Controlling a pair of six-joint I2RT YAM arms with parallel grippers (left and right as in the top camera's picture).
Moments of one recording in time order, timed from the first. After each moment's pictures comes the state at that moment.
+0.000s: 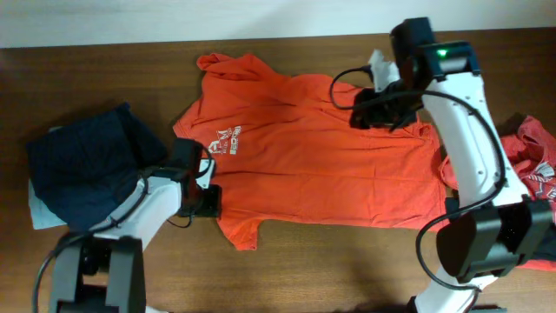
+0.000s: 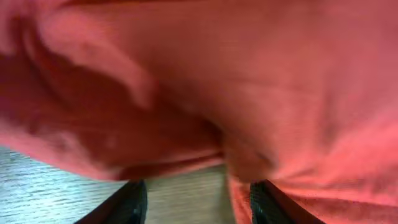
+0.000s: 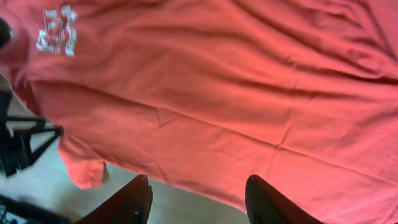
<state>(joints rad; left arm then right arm) -0.16 1.66 0.86 -0.63 0.12 -0.10 0.12 1.89 1.89 -1.38 -0.28 0.03</state>
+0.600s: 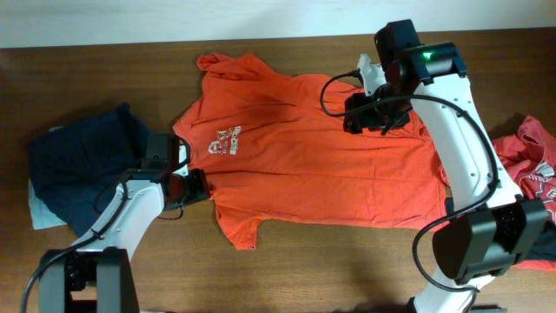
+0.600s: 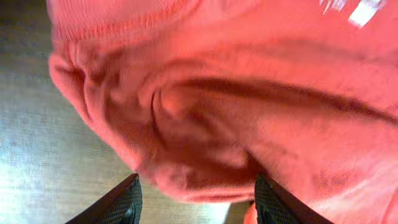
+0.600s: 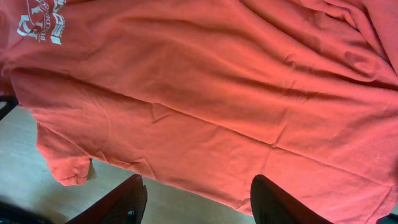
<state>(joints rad) -0.05 1.60 0.86 -0.53 0.13 -0.31 0.17 1.89 1.89 -1.38 -0.23 0.03</state>
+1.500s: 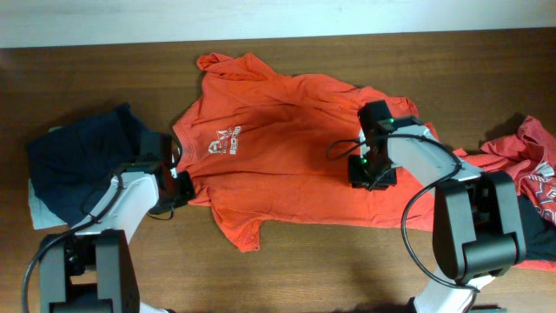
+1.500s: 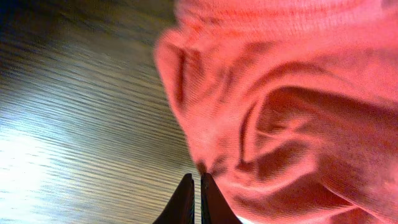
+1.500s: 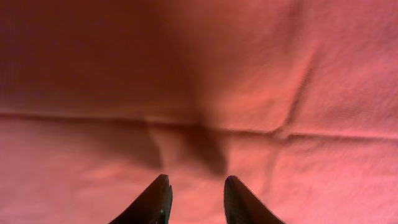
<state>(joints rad) 0.01 1.67 0.91 -0.63 -0.02 -0.30 0.17 1.89 1.17 -0.87 -0.09 0.27</state>
